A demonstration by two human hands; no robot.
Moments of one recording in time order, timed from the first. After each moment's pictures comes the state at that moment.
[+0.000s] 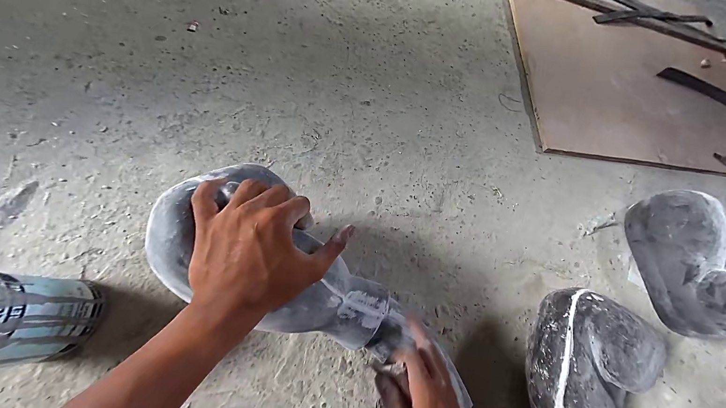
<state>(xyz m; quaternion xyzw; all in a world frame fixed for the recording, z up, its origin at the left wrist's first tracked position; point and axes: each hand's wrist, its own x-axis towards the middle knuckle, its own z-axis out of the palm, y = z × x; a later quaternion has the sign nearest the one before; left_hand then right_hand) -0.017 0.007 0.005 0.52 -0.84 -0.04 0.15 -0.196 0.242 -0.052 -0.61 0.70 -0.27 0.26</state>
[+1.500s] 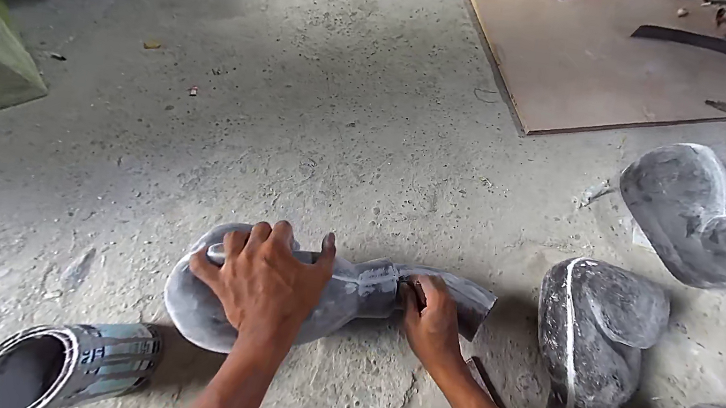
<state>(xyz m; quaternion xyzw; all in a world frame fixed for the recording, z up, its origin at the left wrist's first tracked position) -0.028 0.025 0.008 0.65 -0.75 0.01 0.10 -0.201 0.154 -0.079 -0.44 0.80 -0.35 0.19</state>
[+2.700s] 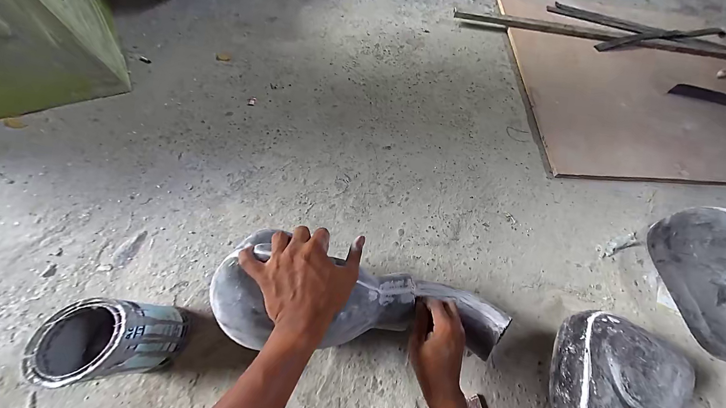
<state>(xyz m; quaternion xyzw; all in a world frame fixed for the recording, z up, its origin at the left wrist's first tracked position) -0.037 0.011 0.010 0.69 -0.72 0.00 0.06 -0.192 0.139 -0.081 -0.48 0.80 -0.35 0.09</state>
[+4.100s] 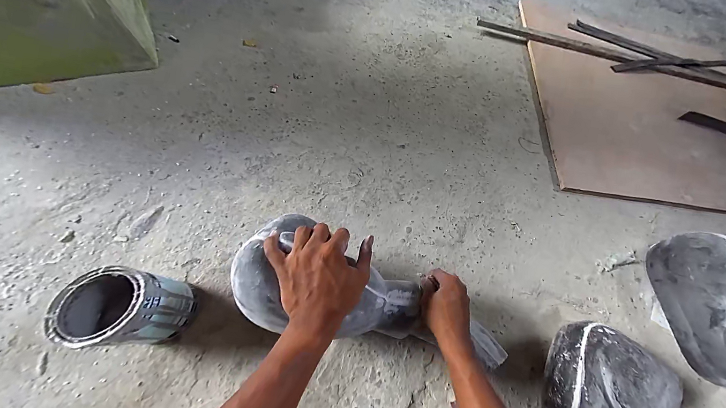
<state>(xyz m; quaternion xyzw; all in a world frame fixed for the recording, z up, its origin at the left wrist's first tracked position) -0.033 0.029 -0.001 0.66 -0.74 0.03 0.13 -0.221 0.097 -0.062 -0.48 0.82 -0.16 0.25</state>
